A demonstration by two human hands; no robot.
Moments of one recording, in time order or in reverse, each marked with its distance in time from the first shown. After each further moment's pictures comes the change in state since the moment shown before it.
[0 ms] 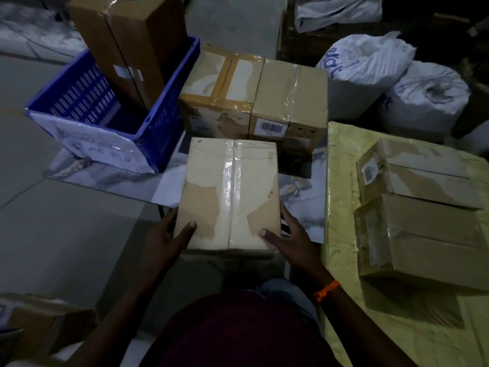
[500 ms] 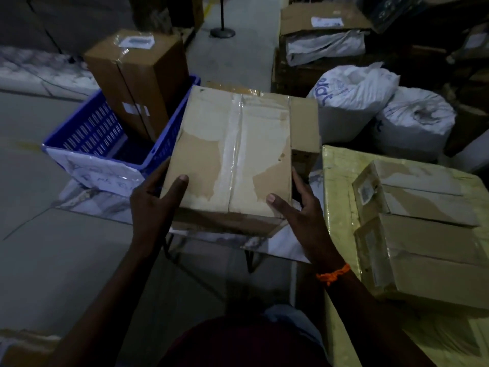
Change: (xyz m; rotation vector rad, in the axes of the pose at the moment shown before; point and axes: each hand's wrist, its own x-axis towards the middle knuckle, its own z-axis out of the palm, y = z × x) left_hand 0.055 0.105 -0.030 -0.193 0.247 0.331; right_hand 0.027 -0.120 -0.030 0.183 0.163 -0.288
